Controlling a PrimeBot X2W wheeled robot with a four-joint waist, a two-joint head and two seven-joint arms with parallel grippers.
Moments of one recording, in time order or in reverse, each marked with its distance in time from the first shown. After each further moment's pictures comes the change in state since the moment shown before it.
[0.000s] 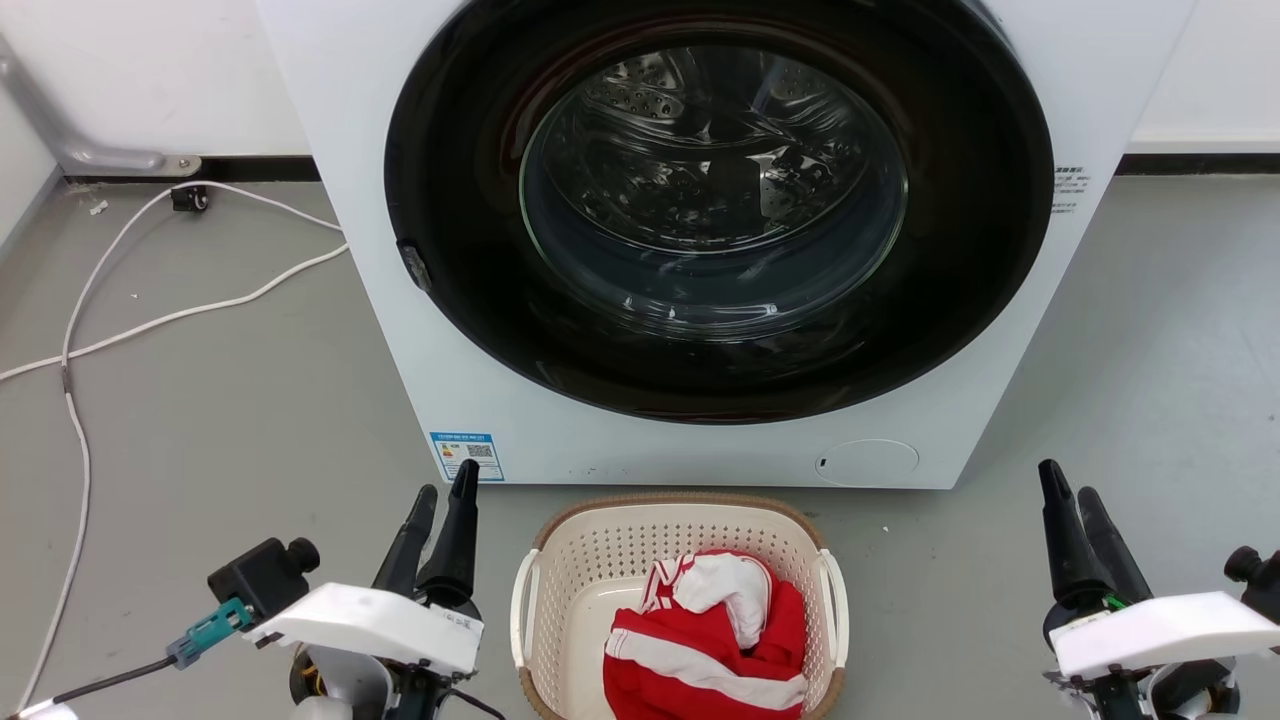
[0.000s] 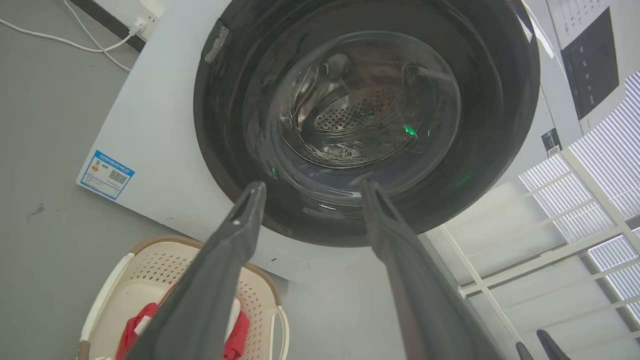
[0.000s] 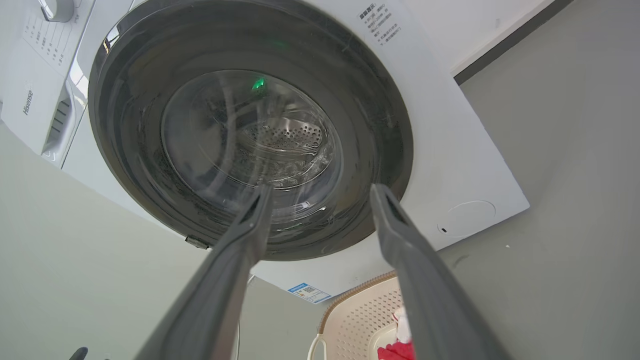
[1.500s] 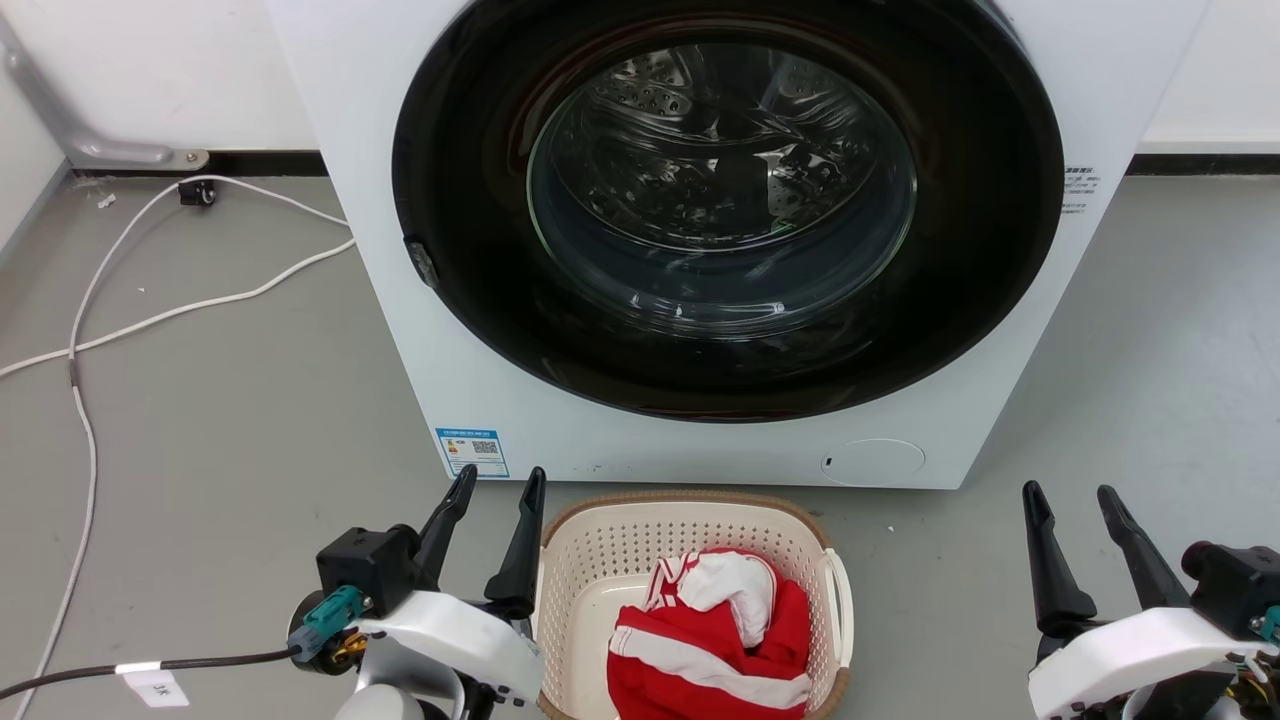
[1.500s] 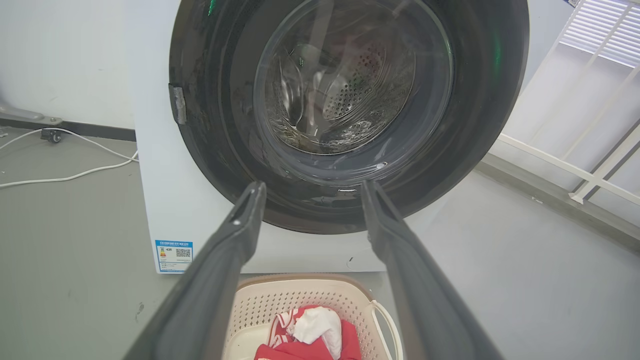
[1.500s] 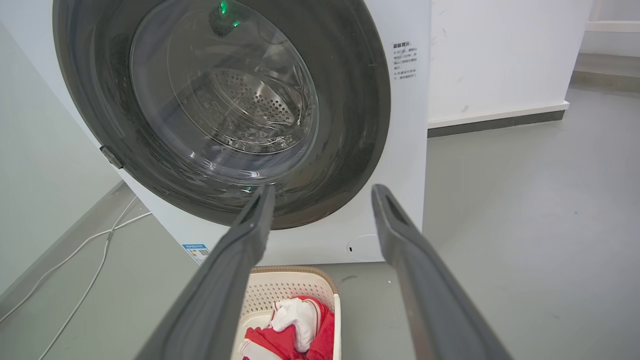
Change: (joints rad) left arm -0.031 0.007 -0.092 0.046 0.513 0.000 -0.114; right arm 0.069 0.001 0.001 -0.138 -0.546 0.000 0.034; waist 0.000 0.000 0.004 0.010
